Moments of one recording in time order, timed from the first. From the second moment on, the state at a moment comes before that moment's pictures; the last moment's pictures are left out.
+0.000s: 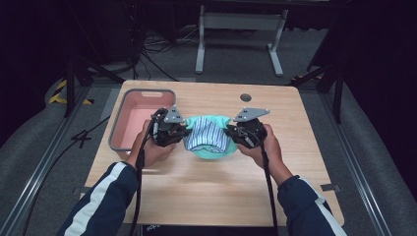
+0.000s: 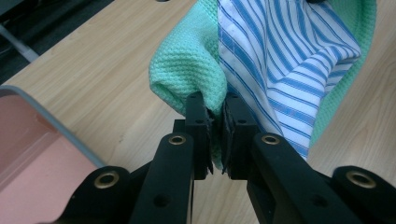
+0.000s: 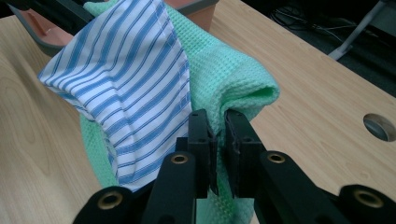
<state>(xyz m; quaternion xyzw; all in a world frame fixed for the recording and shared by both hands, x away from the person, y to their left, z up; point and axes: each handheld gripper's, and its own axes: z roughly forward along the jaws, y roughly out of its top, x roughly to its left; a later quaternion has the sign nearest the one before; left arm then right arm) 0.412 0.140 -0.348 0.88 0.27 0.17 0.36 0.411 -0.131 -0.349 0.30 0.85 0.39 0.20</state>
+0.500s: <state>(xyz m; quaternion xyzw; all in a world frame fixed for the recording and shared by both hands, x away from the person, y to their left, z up) 0.418 0.167 -0.329 0.86 0.29 0.20 0.37 0.426 -0.101 -0.329 0.28 0.85 0.40 0.20</state>
